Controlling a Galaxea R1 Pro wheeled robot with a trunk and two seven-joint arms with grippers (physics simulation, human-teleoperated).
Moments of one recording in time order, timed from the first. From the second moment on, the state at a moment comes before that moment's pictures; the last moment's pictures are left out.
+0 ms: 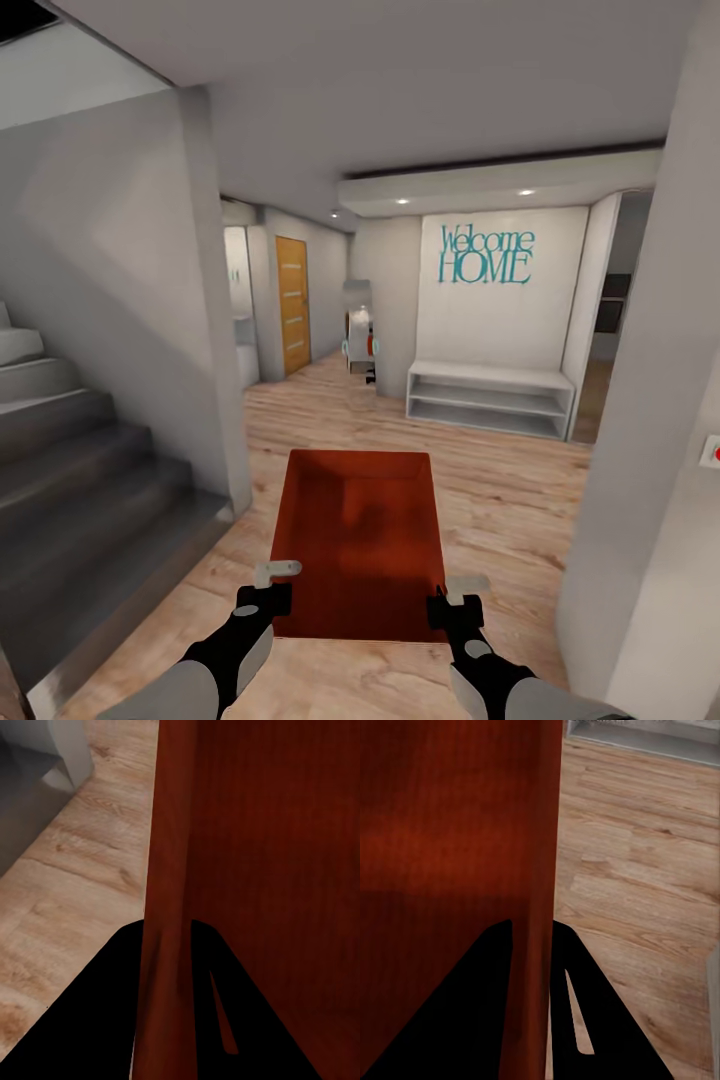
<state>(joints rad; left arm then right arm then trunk) -0.63 -0.12 0.02 -0.24 -0.03 -0.03 0.19 -0.64 0.12 0.21 -0.04 -0.09 -0.37 -0.20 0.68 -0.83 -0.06</state>
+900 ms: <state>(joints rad) -0.63 -0.12 0.02 -0.24 -0.03 -0.03 0.19 -0.64 0.12 0.21 -0.04 -0.08 -0.38 -0.20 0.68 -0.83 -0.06</state>
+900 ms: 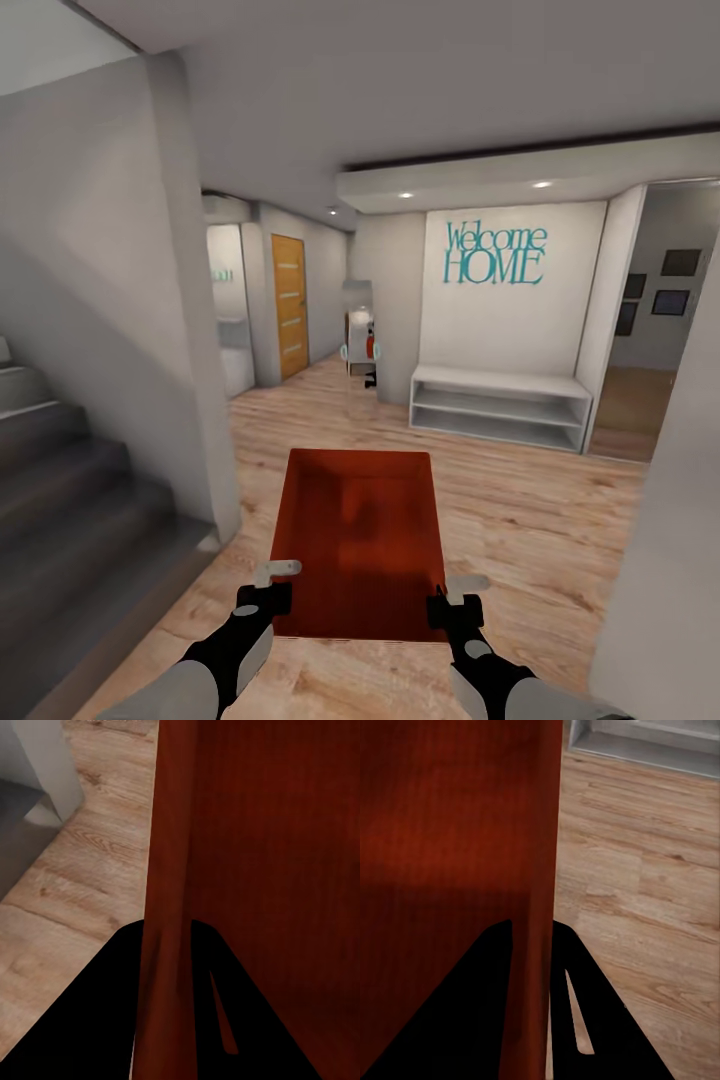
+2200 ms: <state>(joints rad) -0.63 -0.12 0.02 -0.24 -0.03 -0.03 0.19 -0.64 0.12 0.22 -0.04 -0.09 -0.38 -0.20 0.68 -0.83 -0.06</state>
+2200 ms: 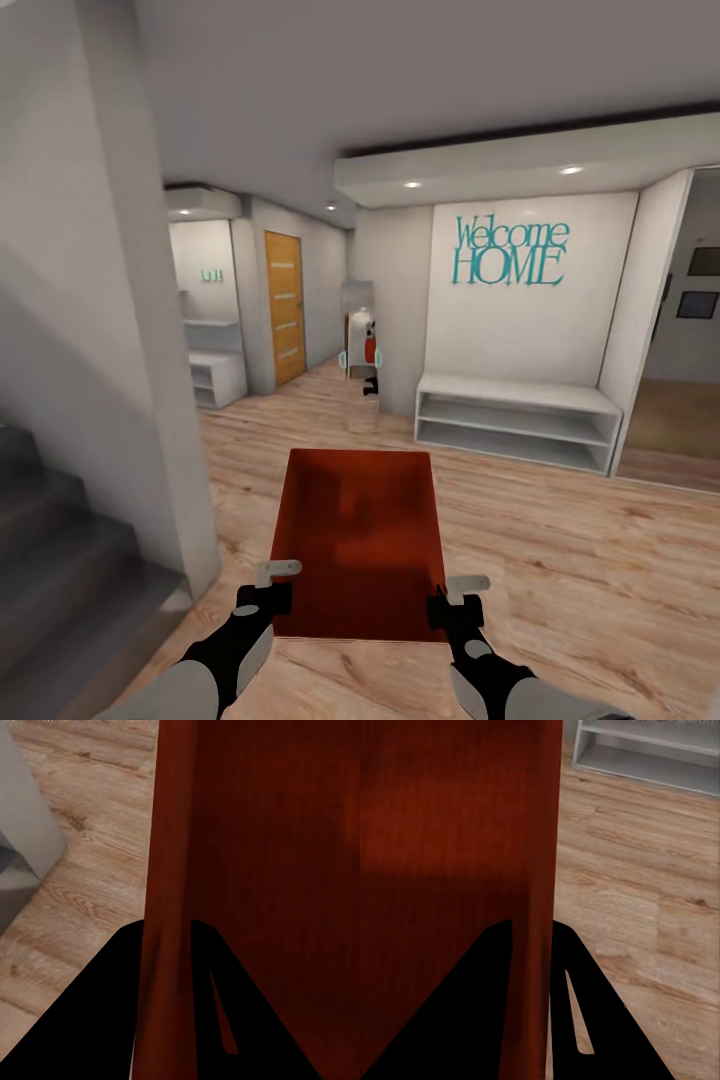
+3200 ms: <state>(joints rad) -0.63 -0.12 0.02 -0.24 -0.03 -0.03 0.19 -0.64 0.12 0.22 -0.04 -0.09 -0.38 -0.20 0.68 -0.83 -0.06</state>
